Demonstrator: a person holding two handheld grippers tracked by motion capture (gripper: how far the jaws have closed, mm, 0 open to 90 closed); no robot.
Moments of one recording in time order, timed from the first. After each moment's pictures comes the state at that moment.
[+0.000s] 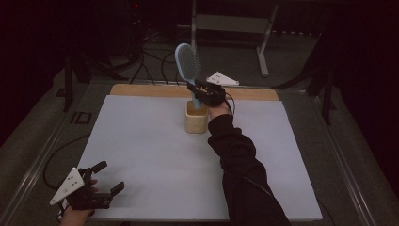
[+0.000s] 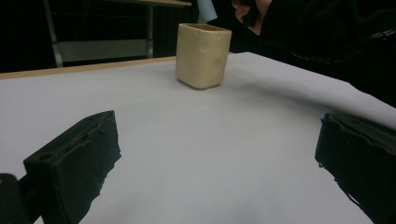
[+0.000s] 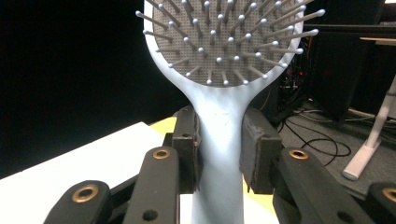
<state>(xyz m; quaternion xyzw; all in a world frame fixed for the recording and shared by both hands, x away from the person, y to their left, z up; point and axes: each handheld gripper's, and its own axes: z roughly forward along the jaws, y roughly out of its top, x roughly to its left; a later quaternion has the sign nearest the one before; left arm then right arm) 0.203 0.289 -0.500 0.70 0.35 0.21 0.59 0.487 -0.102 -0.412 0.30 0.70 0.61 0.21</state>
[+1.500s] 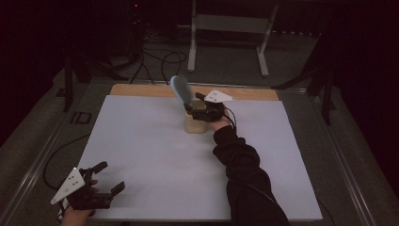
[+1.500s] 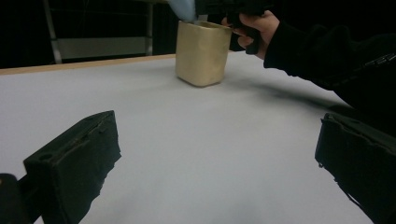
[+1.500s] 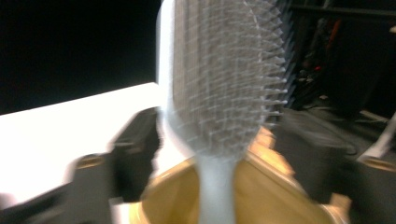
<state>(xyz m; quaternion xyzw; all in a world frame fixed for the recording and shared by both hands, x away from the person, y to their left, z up) 0.203 0.288 -0.502 0.70 0.35 0.21 0.59 0.470 -0.106 -0.463 0.24 0.74 0.59 0.22</state>
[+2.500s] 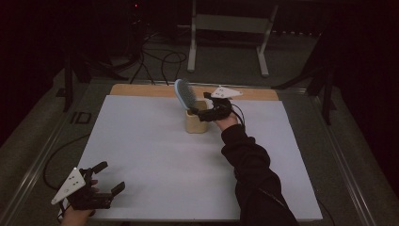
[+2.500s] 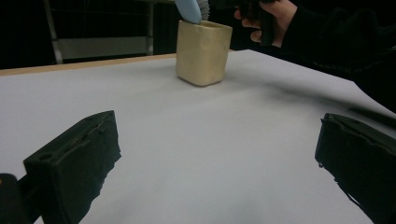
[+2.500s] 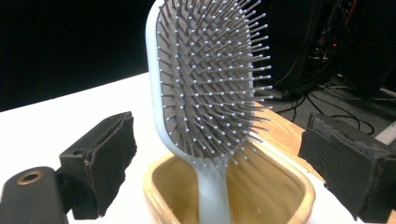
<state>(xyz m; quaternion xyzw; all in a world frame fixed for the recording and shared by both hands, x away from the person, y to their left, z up) 0.203 0.287 -0.501 0.70 0.35 0.21 0.59 0.468 -0.128 -0.444 0.25 0.77 0.56 0.17</state>
